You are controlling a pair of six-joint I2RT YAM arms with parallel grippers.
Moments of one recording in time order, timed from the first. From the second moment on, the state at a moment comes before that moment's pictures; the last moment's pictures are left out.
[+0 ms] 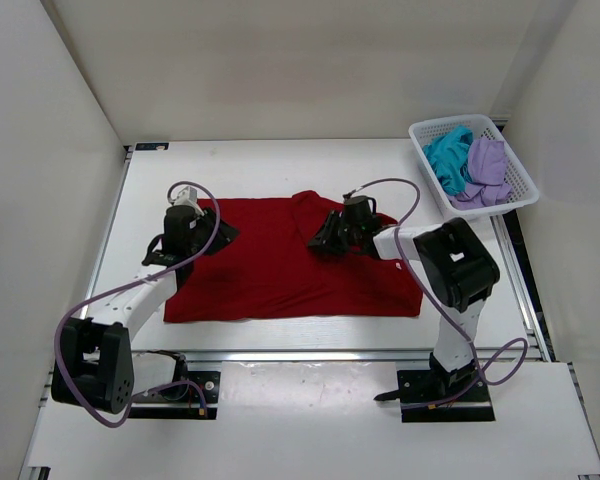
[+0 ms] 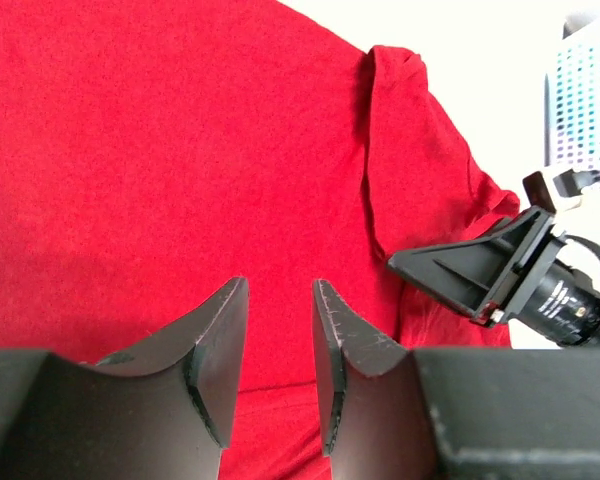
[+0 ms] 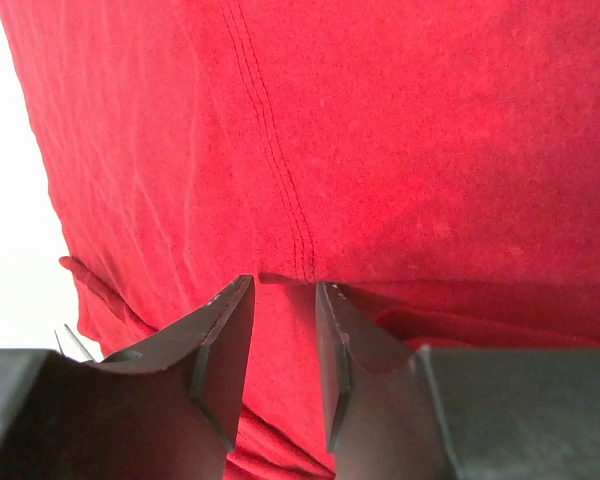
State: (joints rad) left arm -0.19 1.22 0.64 0.05 0.15 -0.70; right arm 0.49 1.91 0.98 0.22 -0.34 0.86
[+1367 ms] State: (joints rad) left arm -0.16 1.27 0.68 0.06 0.14 -0.70; right arm 0.48 2.01 1.12 0.16 -0.38 0.86
